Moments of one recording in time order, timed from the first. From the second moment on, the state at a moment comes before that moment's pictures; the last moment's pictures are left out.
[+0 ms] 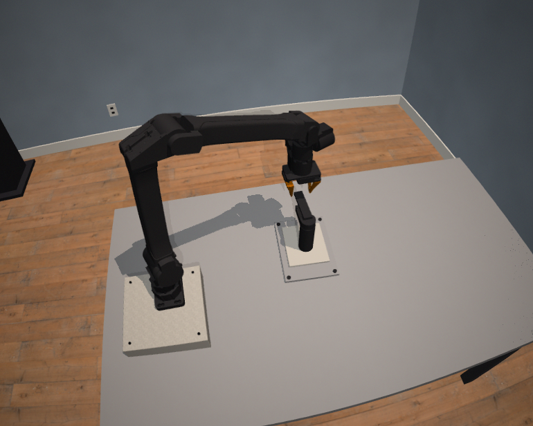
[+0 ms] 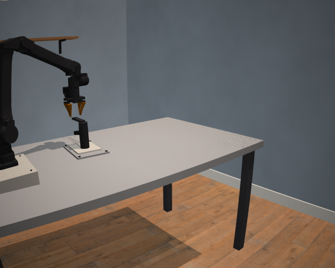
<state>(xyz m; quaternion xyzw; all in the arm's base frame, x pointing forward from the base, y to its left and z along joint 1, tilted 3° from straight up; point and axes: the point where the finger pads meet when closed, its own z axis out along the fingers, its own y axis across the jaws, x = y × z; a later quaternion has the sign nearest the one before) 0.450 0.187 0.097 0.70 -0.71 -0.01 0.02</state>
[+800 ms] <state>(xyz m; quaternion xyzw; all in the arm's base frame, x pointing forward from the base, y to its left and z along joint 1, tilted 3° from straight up) 0.449 0.186 0.096 0.70 -0.71 -0.01 0.02</state>
